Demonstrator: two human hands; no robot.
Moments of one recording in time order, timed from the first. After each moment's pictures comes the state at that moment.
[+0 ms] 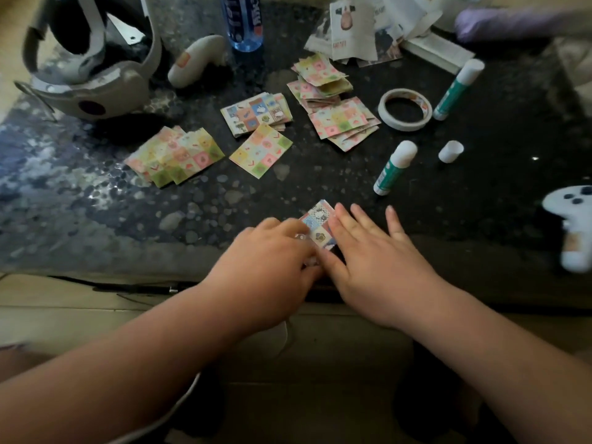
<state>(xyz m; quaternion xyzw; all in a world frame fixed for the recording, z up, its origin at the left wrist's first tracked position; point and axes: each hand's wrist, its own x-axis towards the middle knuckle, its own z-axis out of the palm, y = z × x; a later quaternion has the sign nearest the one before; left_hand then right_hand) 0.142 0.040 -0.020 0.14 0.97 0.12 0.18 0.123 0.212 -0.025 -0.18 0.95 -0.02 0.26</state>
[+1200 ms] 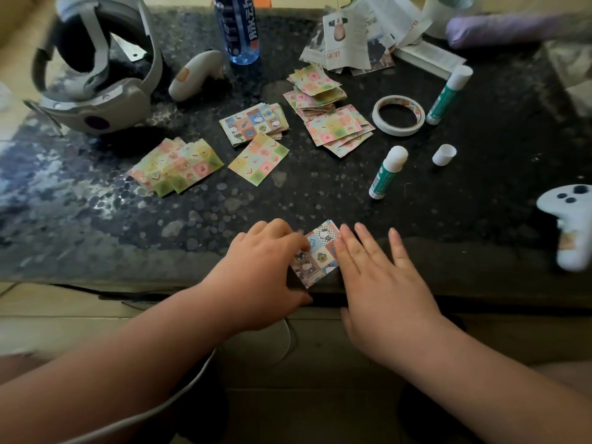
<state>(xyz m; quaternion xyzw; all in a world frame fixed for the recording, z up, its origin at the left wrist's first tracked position) 0.141 0.029 -0.033 0.14 0.97 0.12 0.16 0.157 0.219 -0.032 -0.21 0.95 0.09 0.21</state>
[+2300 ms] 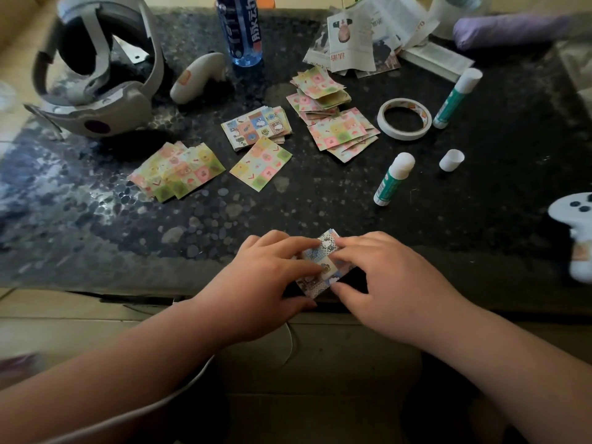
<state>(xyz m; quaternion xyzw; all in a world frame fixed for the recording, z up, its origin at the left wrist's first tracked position) 0.138 0.014 -0.056 0.26 0.94 0.18 0.09 0.128 0.230 -0.012 -0.20 0.95 -0.18 0.16</state>
